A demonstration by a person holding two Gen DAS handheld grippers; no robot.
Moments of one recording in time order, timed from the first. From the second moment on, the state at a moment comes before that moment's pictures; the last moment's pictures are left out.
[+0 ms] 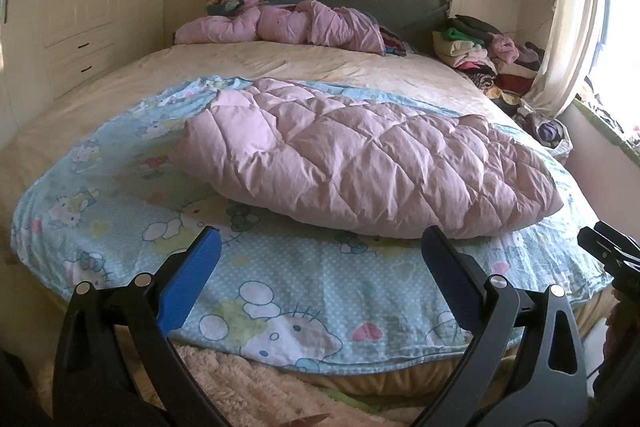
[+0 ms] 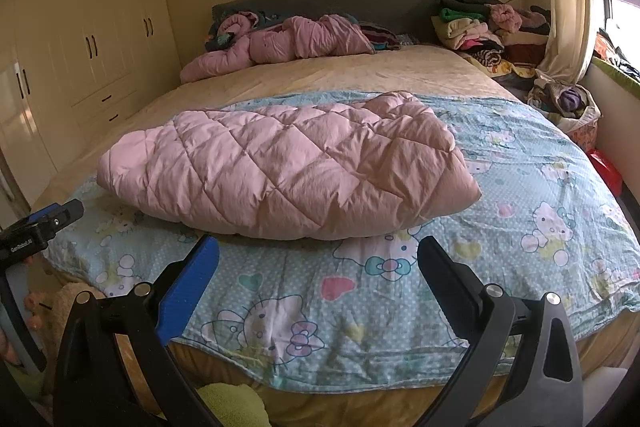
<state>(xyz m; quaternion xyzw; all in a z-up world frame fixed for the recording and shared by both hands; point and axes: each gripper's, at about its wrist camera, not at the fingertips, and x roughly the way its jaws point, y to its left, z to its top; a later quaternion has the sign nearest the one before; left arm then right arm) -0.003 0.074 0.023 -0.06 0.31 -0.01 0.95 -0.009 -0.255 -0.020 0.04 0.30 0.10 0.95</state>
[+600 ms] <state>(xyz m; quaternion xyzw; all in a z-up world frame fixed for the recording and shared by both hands) -0.003 0.075 0.023 -0.06 0.31 -0.01 0.95 -0.011 -0.253 -0.019 0.04 0.30 0.10 0.95</state>
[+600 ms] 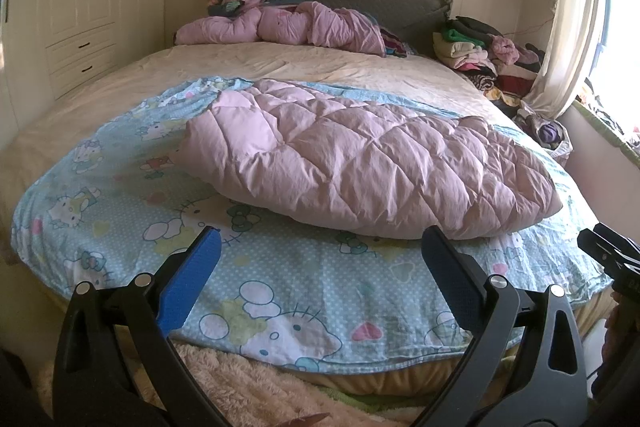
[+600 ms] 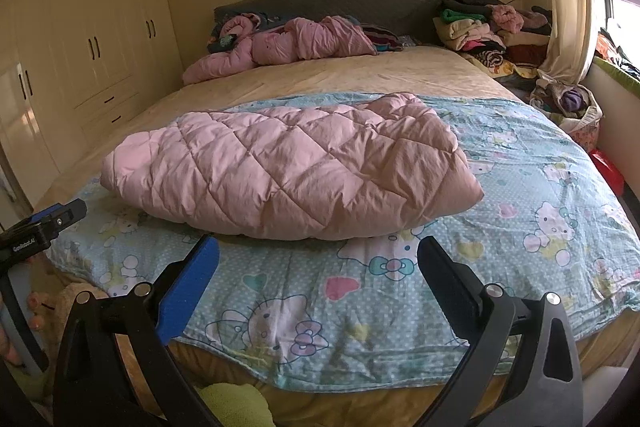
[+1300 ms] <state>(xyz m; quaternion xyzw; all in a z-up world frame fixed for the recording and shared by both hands) -0.004 0.074 0.022 -0.05 0.31 -0.01 0.95 -0.013 -0.251 -0.019 0.04 0.30 0.10 0.95</state>
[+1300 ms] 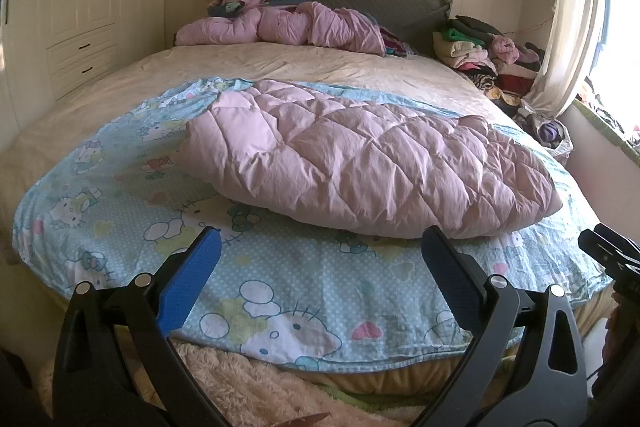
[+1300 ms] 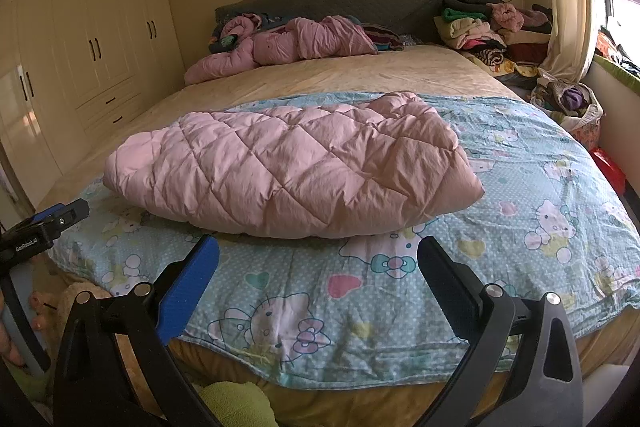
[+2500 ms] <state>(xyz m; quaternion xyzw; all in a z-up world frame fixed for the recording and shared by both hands) -0.002 0.079 0.011 -0.04 0.33 0.00 0.94 -0.011 -0.259 -0.023 0.04 0.31 0.07 0.95</state>
